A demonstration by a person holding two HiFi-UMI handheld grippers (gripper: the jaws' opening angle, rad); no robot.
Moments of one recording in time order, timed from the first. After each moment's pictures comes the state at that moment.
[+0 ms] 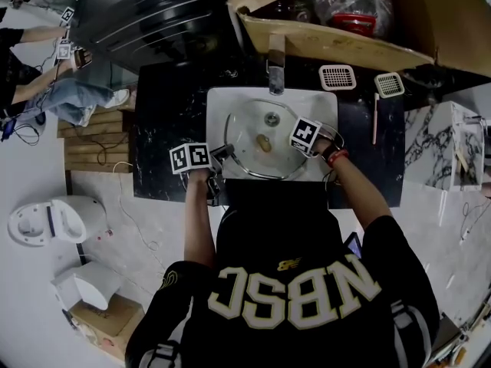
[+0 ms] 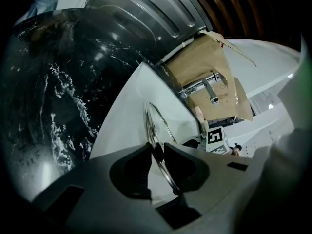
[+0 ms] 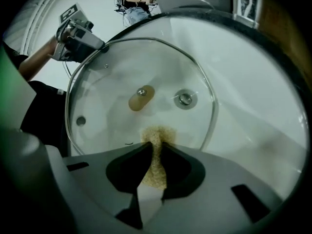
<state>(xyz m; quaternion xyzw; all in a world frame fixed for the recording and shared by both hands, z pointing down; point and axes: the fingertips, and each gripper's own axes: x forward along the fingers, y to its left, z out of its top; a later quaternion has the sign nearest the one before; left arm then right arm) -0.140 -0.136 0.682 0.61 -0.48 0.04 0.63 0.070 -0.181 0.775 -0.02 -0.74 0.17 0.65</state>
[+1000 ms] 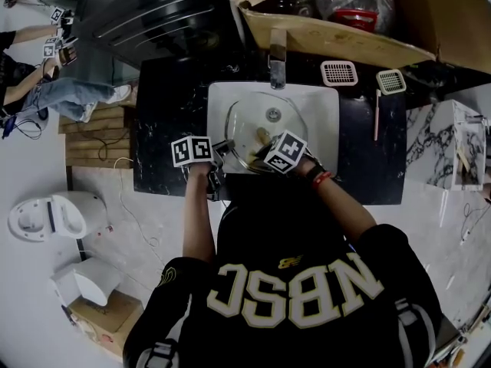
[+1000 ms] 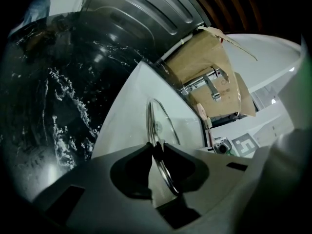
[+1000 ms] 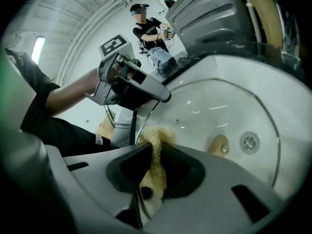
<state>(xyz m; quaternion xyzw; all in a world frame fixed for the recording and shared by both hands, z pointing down) -0.139 -0.134 0.684 0.61 -0.48 0.06 0.63 -0.054 -0.077 0.696 -0.10 -0.85 0.27 0.45</state>
